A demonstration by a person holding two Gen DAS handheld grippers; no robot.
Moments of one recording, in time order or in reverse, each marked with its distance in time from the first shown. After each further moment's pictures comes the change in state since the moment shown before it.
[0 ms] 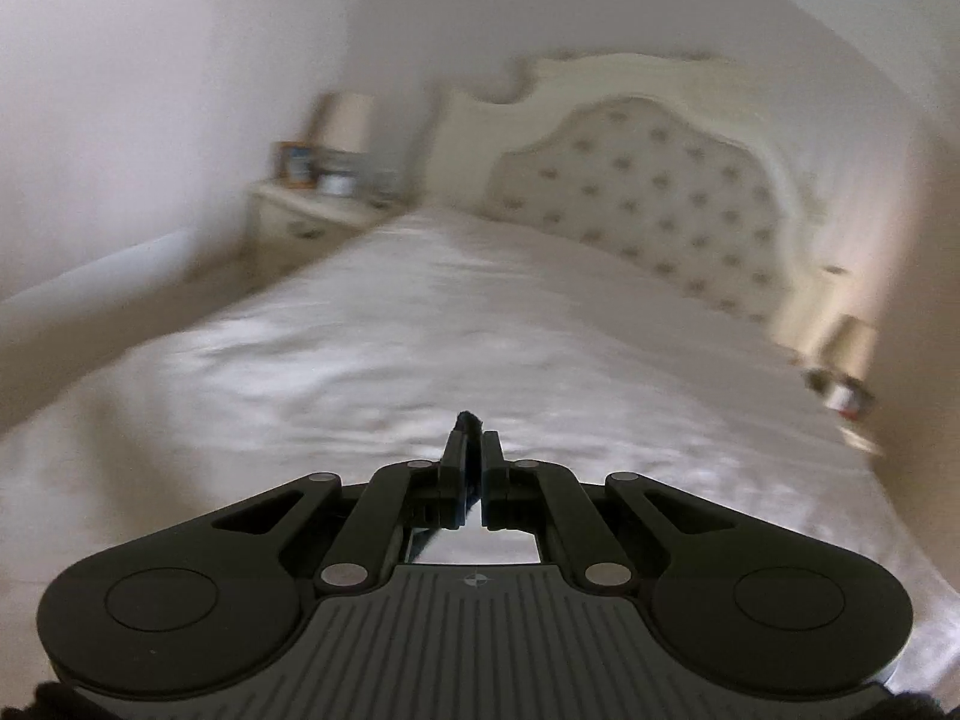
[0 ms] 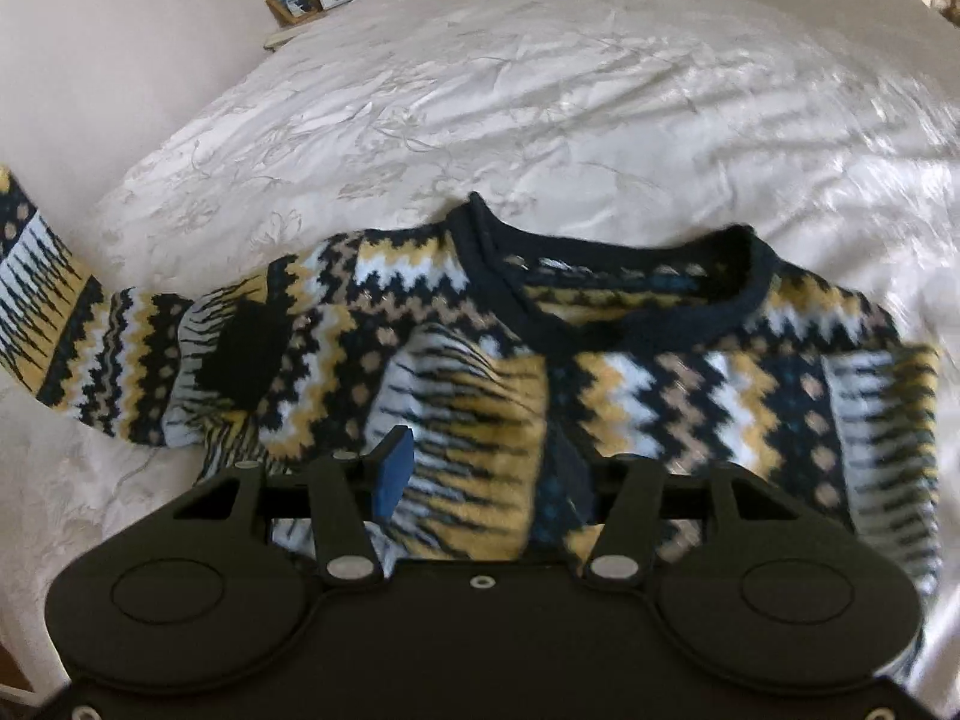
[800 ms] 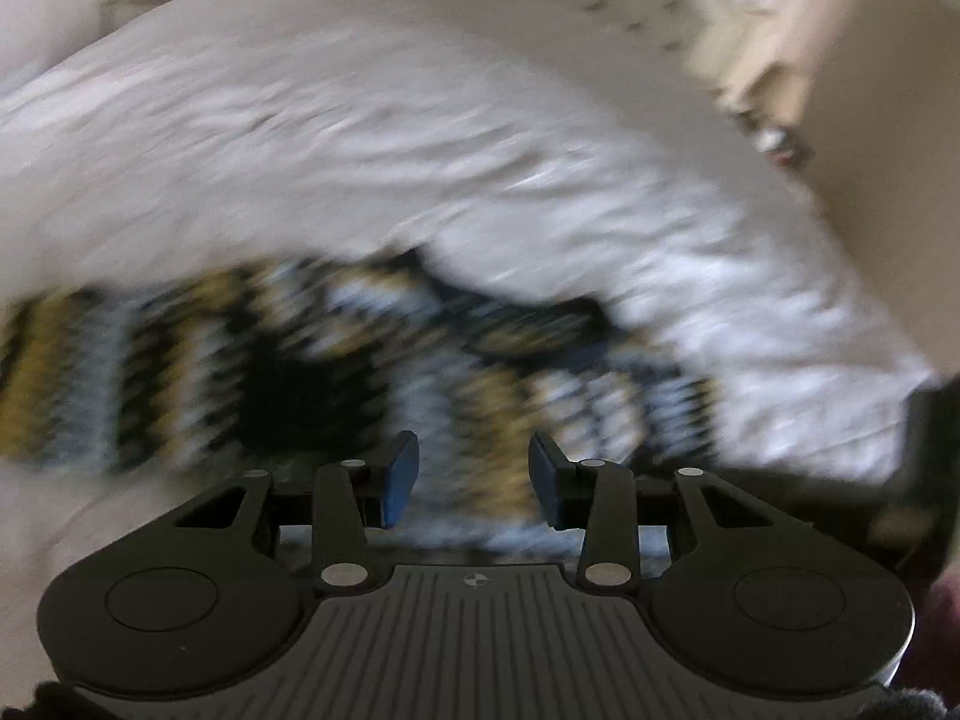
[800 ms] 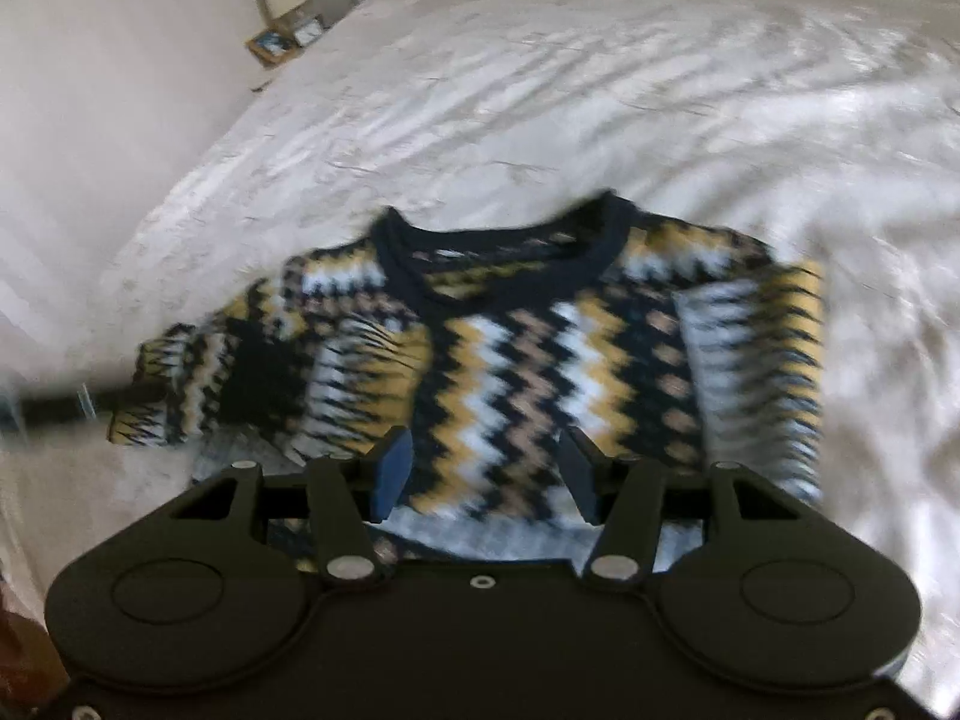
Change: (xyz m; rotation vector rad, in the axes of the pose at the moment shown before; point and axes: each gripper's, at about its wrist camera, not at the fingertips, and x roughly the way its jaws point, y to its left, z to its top) left arm 0.112 -0.087 -0.206 0.097 0.504 -0.068; right arm -0.038 -0.070 -0.010 0.104 -0.010 0.090
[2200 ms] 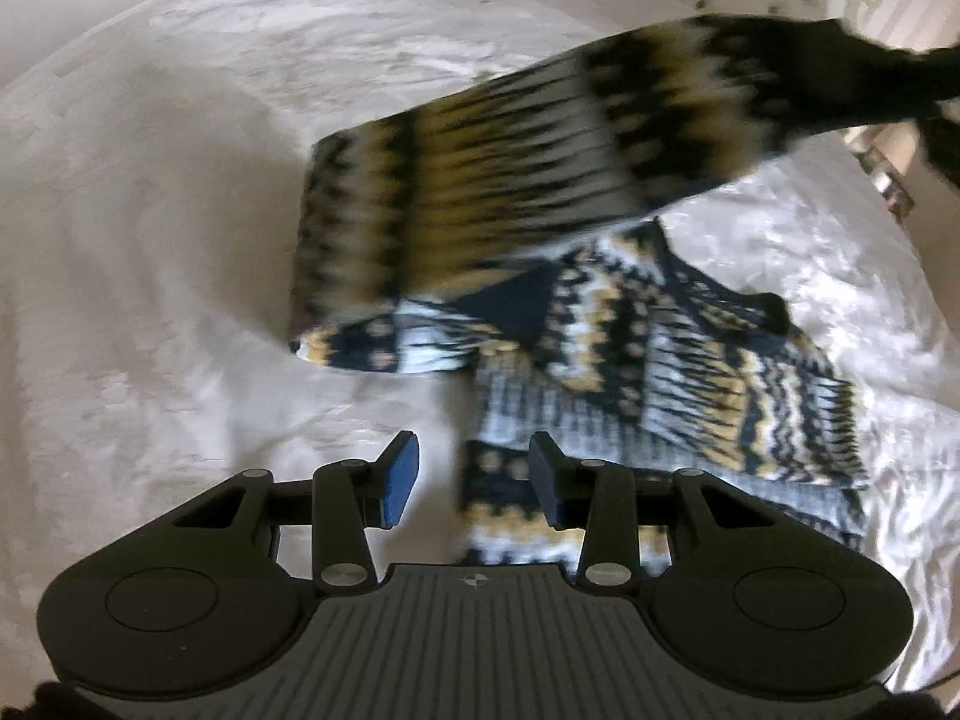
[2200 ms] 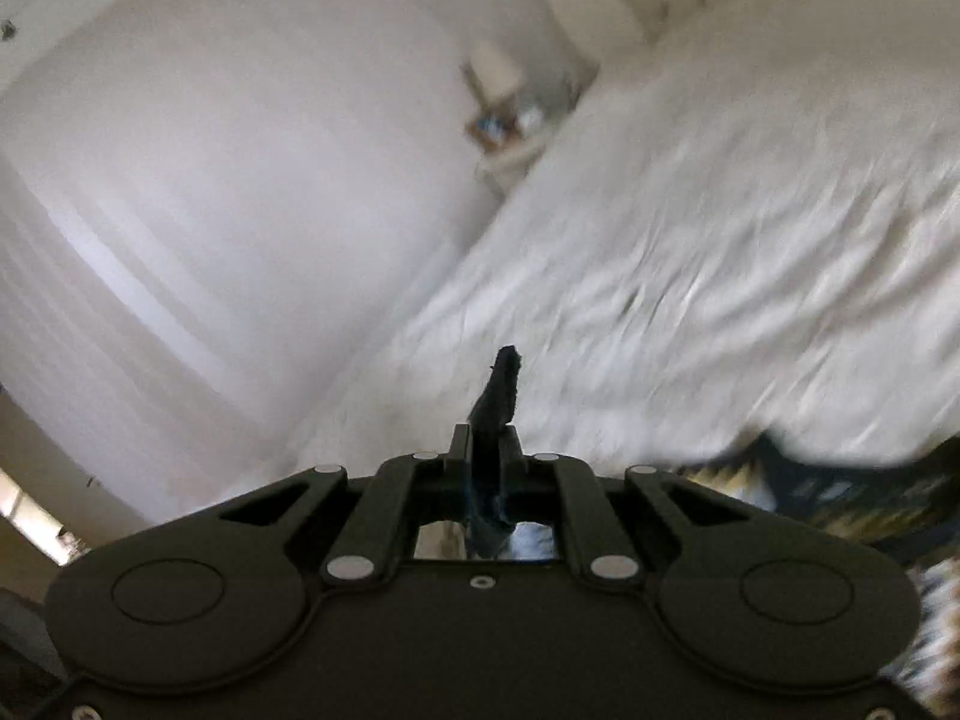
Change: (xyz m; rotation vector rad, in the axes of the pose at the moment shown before) left arm -0.049 0.095 -0.025 -0.137 0.006 0.106; right arm -0.033 0.134 0.114 -0.057 -0.176 0.402
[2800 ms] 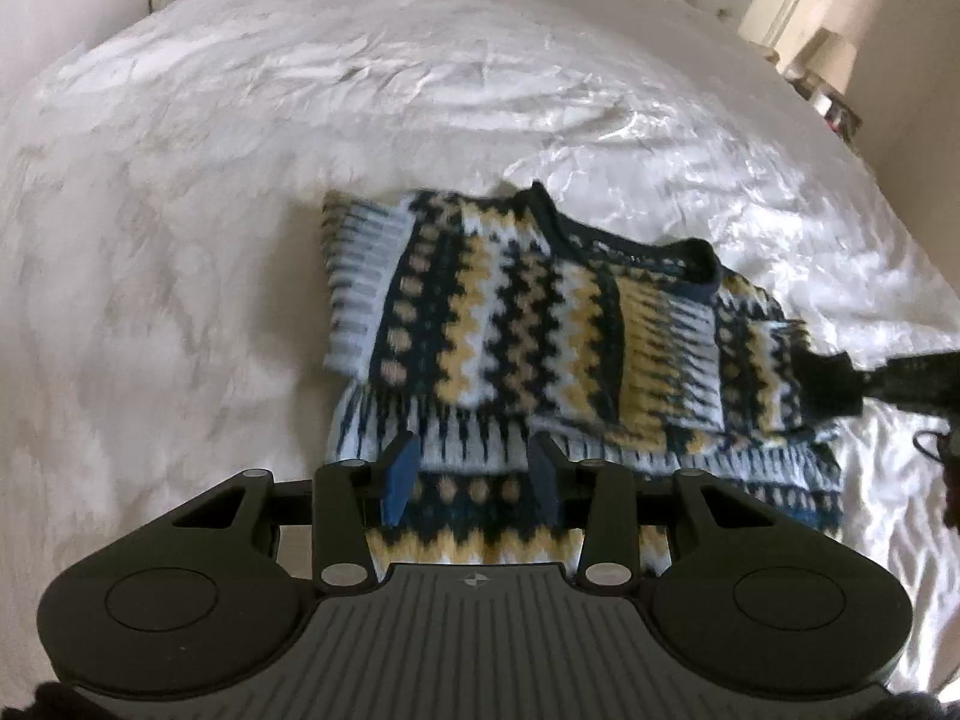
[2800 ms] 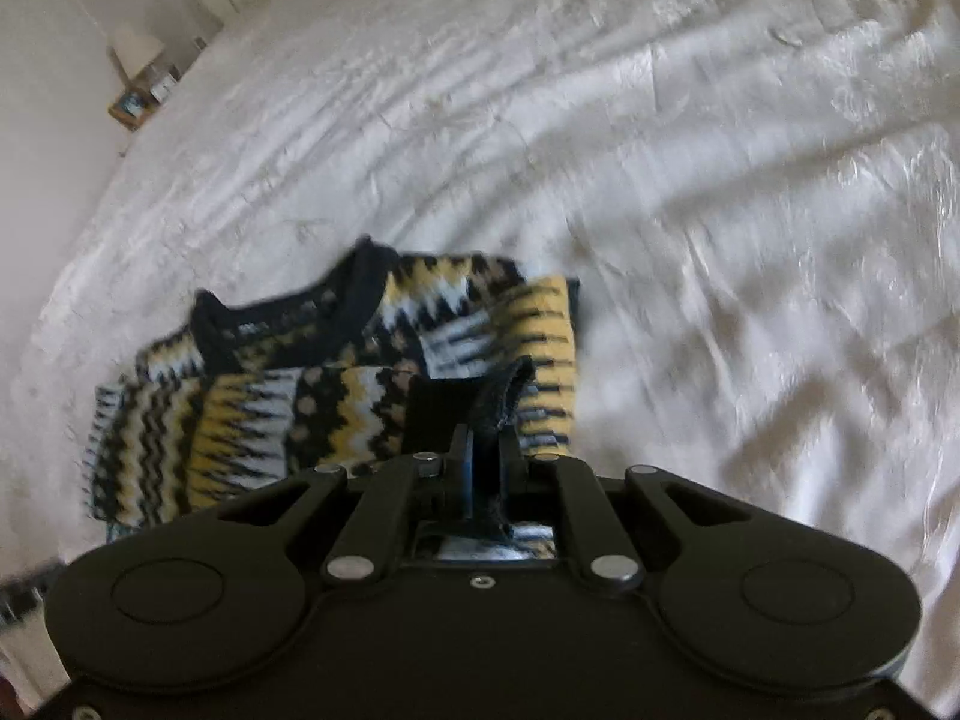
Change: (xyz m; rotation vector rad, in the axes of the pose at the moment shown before) left arm 0.028 -0.067 0.012 0.184 0.022 -0.031; right arm -0.096 -0.207 -0.088 0.261 0.155 -0.607
